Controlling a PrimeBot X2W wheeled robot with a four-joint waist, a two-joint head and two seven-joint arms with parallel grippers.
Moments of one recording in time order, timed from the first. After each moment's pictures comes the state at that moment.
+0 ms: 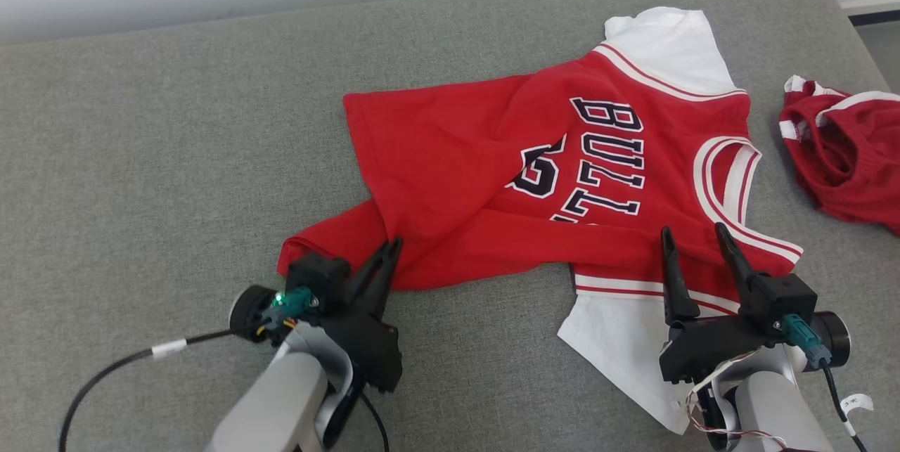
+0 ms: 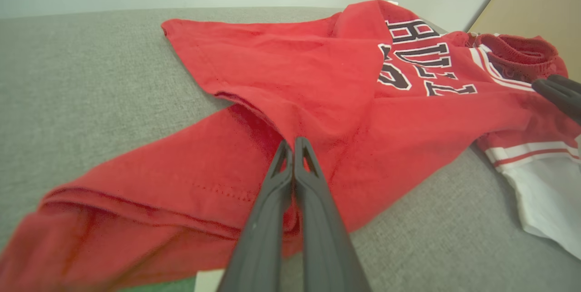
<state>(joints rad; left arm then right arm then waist) -0.61 0.11 -0.59 0.76 -0.51 -0.13 -0.26 -0.33 -0.08 -0.09 0.48 0.01 0.13 -0.26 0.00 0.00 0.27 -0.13</state>
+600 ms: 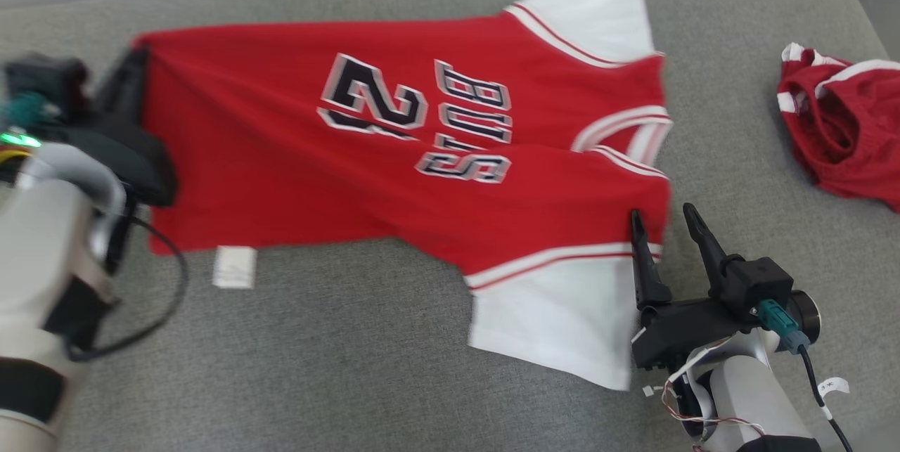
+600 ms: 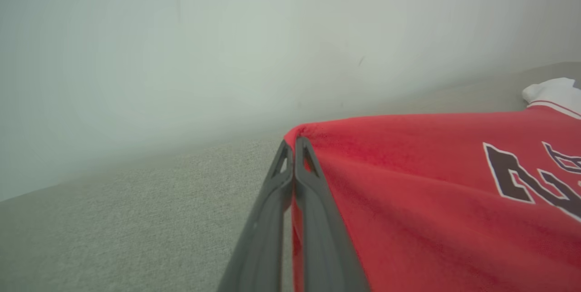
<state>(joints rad) -0.99 0.37 -0.47 0.93 -0.53 -0.13 -0.21 -0.36 -0.06 -0.03 0.47 0.04 0.13 -0.26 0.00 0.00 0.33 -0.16</state>
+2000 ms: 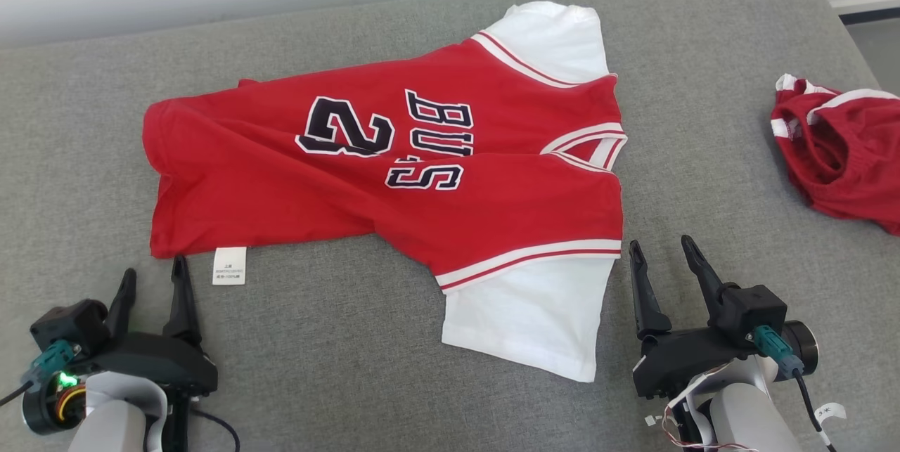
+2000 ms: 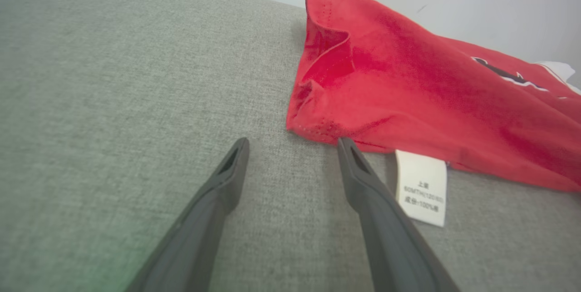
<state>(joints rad) -0.45 0.22 -0.02 0.73 -0.49 -0.10 -0.26 -0.31 -0.06 -0.03 0.48 0.04 0.13 -0.26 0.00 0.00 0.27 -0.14</state>
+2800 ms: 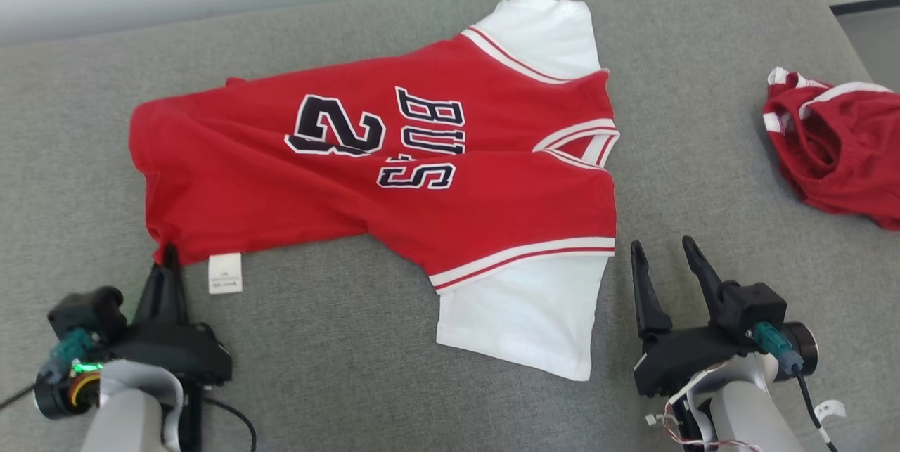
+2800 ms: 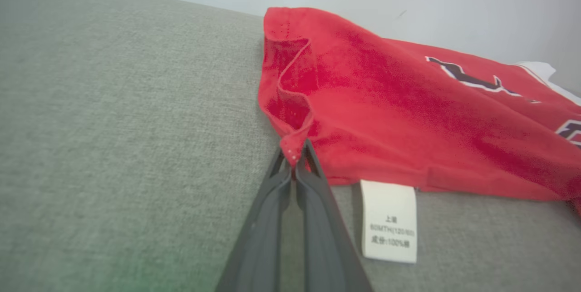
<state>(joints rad) -0.48 0.16 0.07 0.71 -0.36 -0.13 -0.26 -0.33 -0.06 -0.04 0.51 0.05 0.13 -0.26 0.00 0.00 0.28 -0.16</state>
